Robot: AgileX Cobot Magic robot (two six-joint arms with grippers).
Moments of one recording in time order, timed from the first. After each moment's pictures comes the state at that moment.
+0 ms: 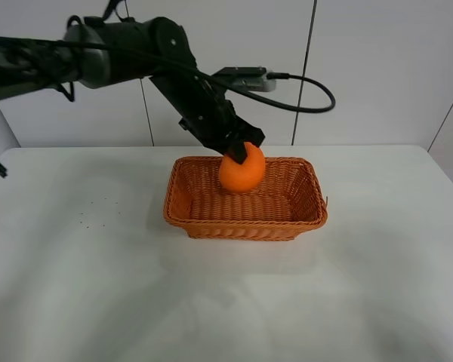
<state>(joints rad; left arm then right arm) -0.57 2.14 -1.88 -0.27 0.83 0.22 0.02 0.01 -0.50 0.01 1.02 0.03</state>
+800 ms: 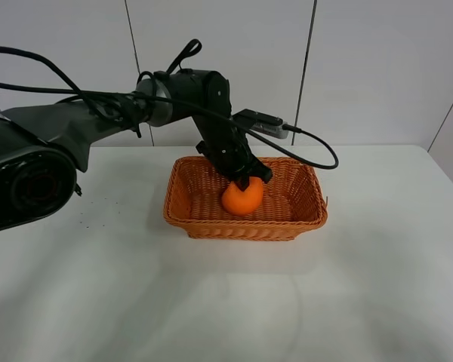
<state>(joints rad) -0.61 2.40 -2.10 -0.11 0.90 0.15 0.02 0.01 -0.50 0.01 1.02 0.03</state>
